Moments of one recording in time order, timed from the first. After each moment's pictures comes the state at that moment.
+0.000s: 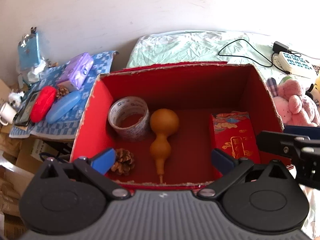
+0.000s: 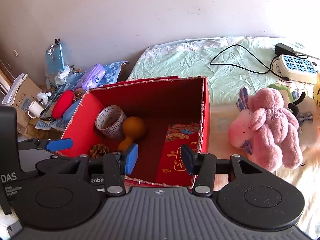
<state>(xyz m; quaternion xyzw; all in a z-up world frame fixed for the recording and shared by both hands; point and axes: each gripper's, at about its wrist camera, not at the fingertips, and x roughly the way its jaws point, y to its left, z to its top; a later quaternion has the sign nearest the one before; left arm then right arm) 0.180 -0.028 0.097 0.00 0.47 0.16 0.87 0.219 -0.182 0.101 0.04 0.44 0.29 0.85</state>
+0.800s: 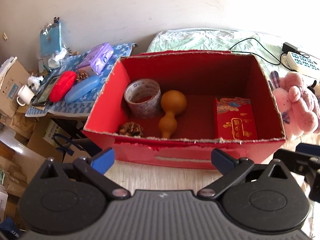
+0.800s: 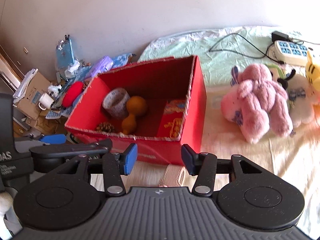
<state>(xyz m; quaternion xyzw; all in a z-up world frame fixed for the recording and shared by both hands) 0.129 -0.058 0.099 -0.01 0.46 0.22 0.86 0.182 -0.228 0.086 0.05 0.45 0.32 0.83</state>
